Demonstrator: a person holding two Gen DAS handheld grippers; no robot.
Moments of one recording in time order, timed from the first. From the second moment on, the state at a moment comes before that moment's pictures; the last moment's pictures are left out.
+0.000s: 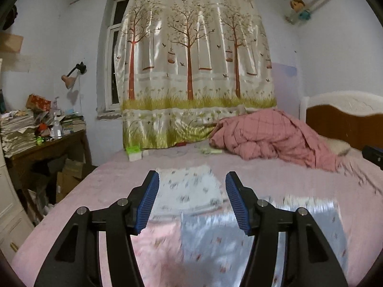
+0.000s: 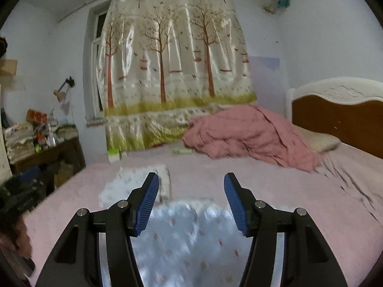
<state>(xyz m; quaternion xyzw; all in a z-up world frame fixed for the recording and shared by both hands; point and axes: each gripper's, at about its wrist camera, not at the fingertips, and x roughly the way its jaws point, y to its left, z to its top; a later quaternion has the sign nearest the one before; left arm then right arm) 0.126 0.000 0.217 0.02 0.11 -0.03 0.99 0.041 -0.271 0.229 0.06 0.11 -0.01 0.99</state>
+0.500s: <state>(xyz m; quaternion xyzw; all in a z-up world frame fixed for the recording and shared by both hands) 0.321 0.035 0.077 -0.09 0.29 -0.02 0.95 0.354 -0.300 0.133 0.20 0.27 0.01 0.94</state>
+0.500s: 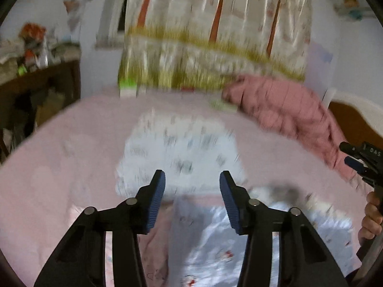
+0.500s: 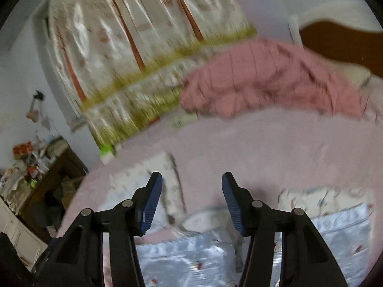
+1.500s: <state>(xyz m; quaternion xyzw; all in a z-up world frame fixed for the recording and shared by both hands) 0.370 0.045 0.016 -0.16 0.36 -0.10 0.91 0.416 -0.281 -0.003 0.18 0.37 0.12 0.91</state>
